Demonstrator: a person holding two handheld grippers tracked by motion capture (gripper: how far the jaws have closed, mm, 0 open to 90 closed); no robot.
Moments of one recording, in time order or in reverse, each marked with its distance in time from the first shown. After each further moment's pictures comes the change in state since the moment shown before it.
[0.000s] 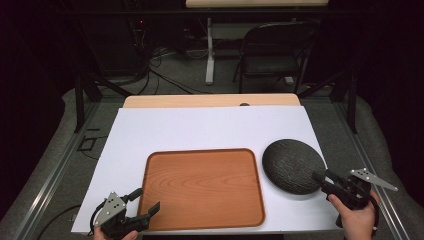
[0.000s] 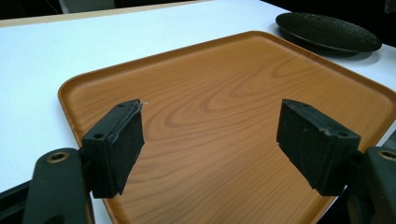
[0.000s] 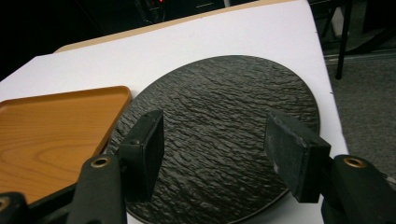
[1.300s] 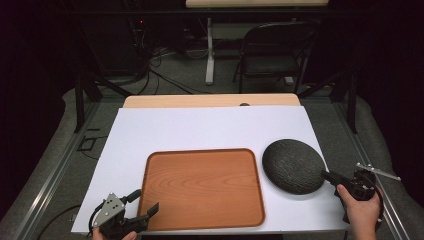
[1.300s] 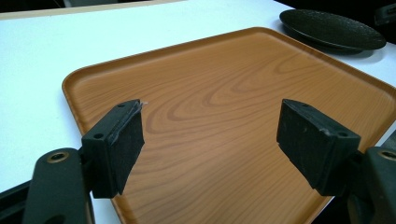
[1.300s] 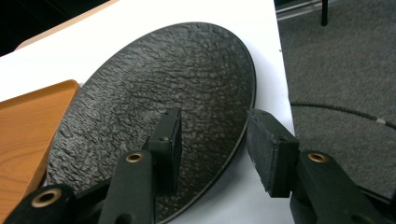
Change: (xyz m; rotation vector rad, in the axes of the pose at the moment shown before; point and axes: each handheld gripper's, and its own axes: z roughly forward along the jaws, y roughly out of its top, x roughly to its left) left arm 0.001 -0.003 -0.002 0.007 0.010 -0.016; right arm -0.046 0.001 0.018 0.140 -0.061 0.166
